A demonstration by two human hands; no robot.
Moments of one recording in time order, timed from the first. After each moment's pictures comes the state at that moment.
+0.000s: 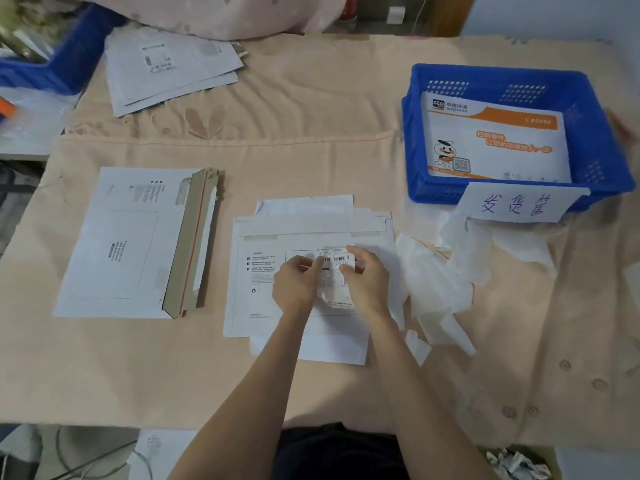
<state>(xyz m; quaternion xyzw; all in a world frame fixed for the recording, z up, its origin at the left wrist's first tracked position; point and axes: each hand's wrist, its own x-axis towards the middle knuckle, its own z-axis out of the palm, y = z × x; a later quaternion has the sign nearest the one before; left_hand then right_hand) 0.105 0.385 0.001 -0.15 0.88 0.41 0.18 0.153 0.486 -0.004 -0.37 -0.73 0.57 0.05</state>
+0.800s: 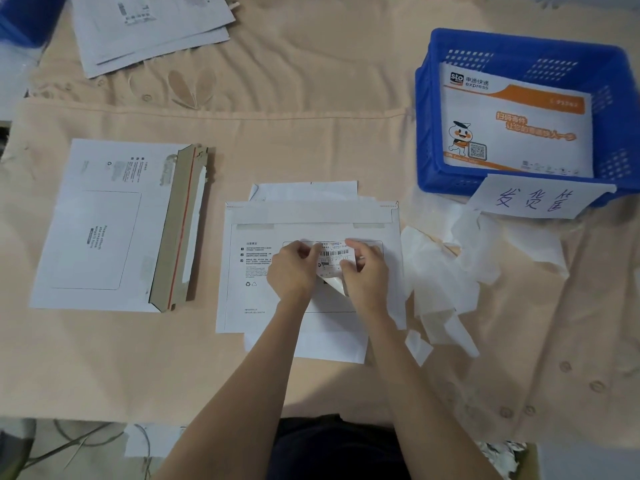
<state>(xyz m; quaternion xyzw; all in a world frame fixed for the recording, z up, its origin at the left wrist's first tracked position) 0.083 0.392 -0.021 -0.13 0.92 0.32 0.18 0.146 0.486 -0.026 -0.37 -0.77 0.52 0.04</state>
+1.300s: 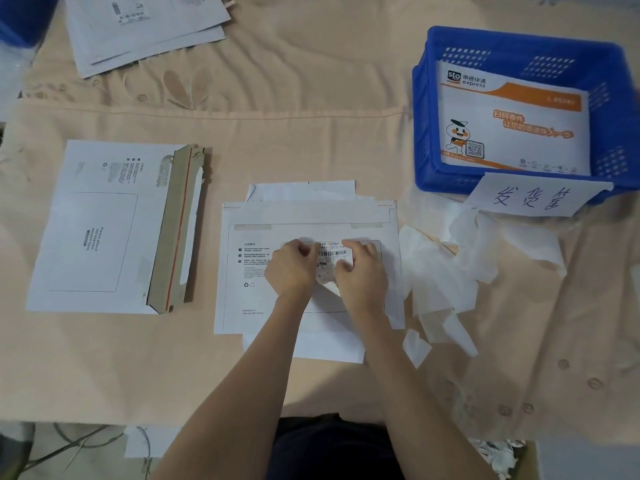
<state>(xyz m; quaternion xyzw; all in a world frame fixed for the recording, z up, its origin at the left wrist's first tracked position) 0.077 0.395 -0.020 -0.12 0.94 0.26 0.20 0.141 0.481 -0.021 -0.35 -0.87 0.35 0.00</state>
